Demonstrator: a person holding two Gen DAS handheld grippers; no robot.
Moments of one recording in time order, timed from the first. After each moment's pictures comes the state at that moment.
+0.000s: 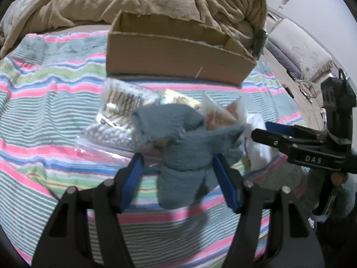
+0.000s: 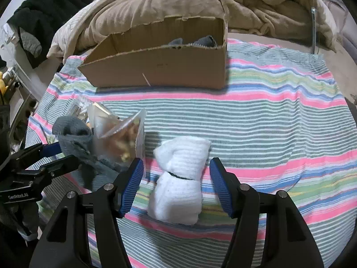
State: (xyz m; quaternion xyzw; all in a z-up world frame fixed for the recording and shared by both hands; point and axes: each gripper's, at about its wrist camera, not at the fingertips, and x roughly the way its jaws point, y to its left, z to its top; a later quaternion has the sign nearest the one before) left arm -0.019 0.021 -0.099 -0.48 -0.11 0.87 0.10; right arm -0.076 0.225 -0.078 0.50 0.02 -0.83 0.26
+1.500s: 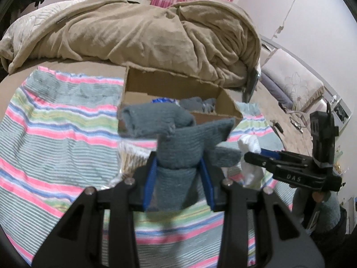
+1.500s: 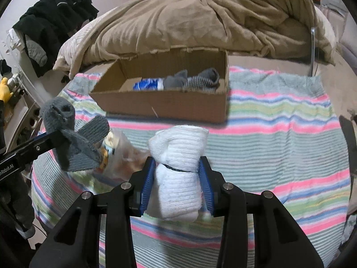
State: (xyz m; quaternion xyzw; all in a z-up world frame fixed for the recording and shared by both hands) left arm -0.025 -0.007 -0.025 -0.38 -0.15 0.91 0.10; right arm -0.086 0.223 -0.030 0.45 0.02 -0.85 0.27
